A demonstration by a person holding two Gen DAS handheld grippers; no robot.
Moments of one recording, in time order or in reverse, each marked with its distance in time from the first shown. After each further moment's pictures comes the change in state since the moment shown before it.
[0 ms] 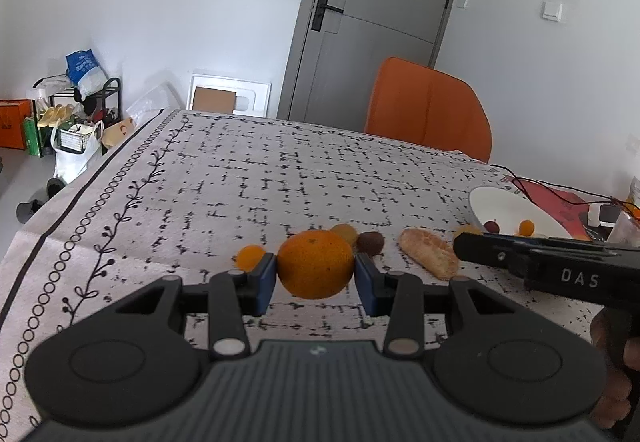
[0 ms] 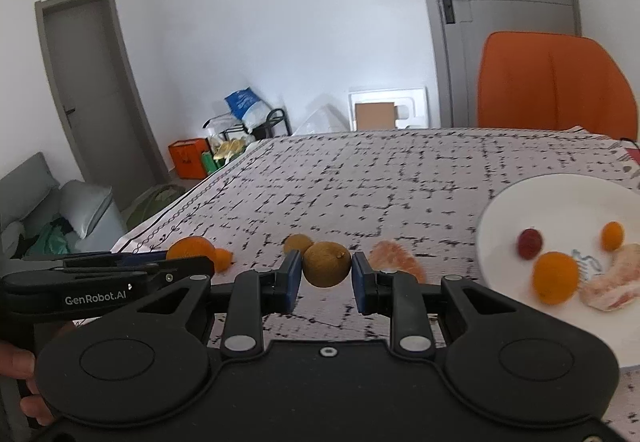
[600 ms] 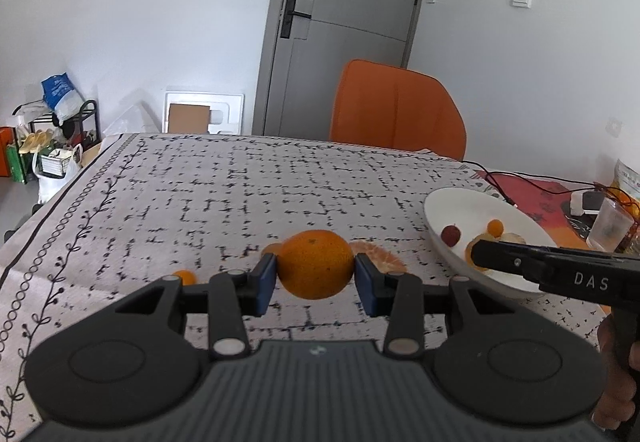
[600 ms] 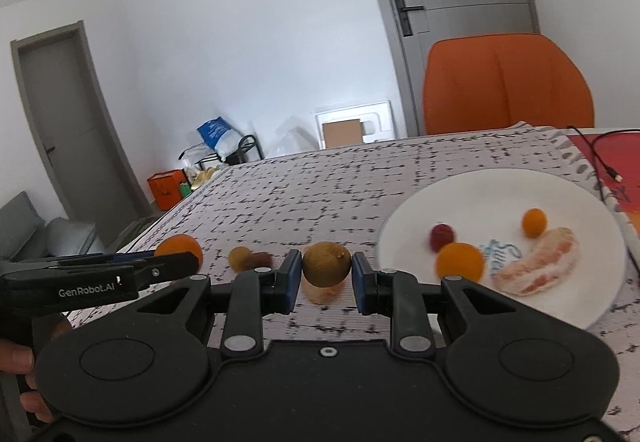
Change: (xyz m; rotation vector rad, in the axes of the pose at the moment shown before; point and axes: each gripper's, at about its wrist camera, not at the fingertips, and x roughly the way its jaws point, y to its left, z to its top) left arm 0.009 -0.052 0.009 0.074 -0.019 -0.038; right arm -0.034 -0.052 -0.010 0.091 -0.067 -0.057
